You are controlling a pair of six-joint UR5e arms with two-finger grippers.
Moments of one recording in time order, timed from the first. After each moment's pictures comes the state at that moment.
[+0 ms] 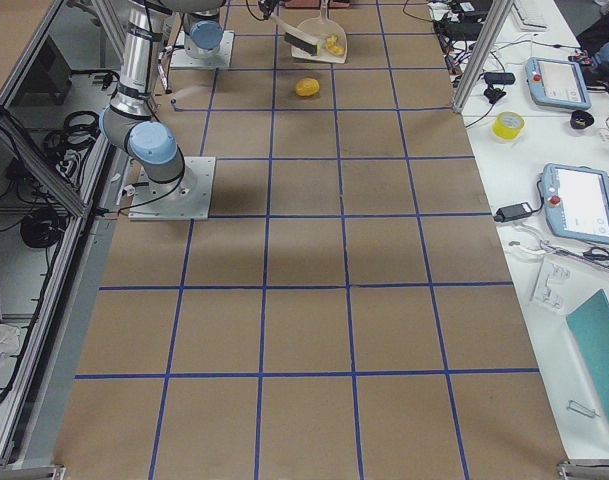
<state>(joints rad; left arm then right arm) -1.16 -1.80 -1.89 -1.01 1.74 2.06 2.47 -0.95 1.15 -1.69 -1.34 1.48</state>
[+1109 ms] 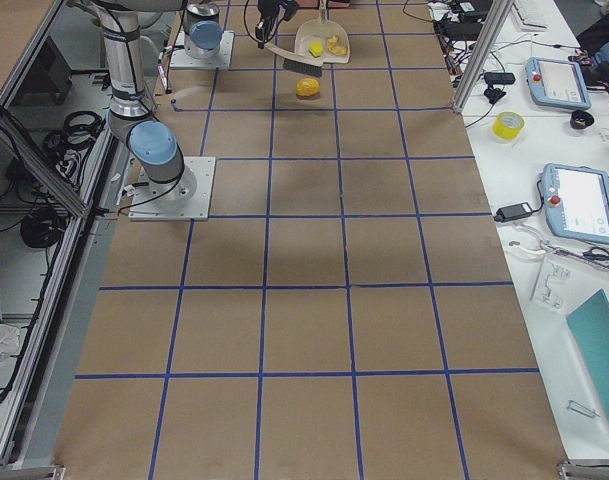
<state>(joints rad) -1.17 -1.78 -1.91 -1.03 1.76 1.94 2.31 -1.30 1.61 -1.70 -1.46 1.06</state>
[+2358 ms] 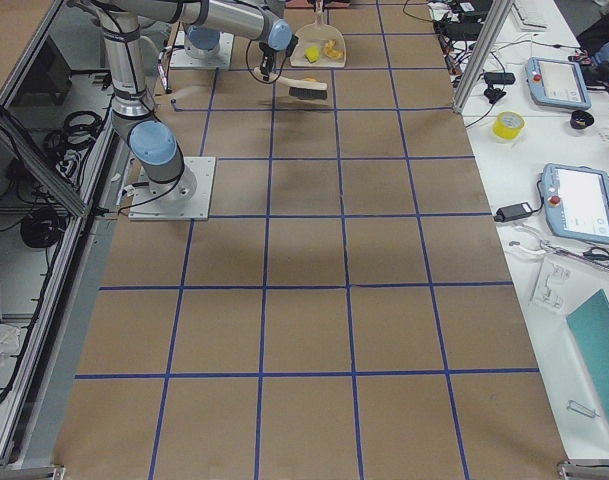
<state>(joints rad) -1.21 -1.71 -2.03 -0.90 1.76 1.94 2.26 -1.31 1.91 -2.08 -1.47 0.97</state>
